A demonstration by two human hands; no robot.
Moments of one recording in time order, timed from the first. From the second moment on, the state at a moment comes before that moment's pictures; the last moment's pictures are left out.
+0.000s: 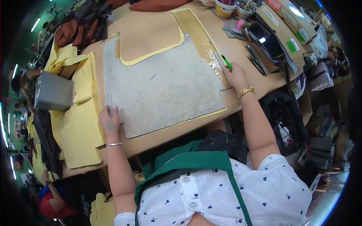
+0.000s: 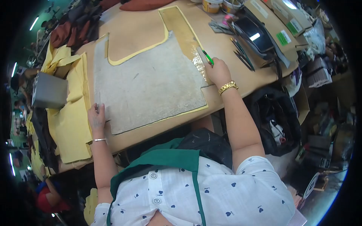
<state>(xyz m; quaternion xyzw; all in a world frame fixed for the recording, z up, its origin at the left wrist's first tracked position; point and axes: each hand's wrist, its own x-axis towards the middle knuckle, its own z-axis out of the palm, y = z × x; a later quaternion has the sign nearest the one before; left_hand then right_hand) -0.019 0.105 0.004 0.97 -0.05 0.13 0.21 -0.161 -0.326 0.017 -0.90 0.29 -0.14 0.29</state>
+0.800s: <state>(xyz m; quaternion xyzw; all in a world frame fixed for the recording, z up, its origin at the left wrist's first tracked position) -0.009 0.115 0.003 0.97 0.04 0.08 0.23 -0.191 -0.370 0.023 -0.92 0.34 -0.15 0.06</state>
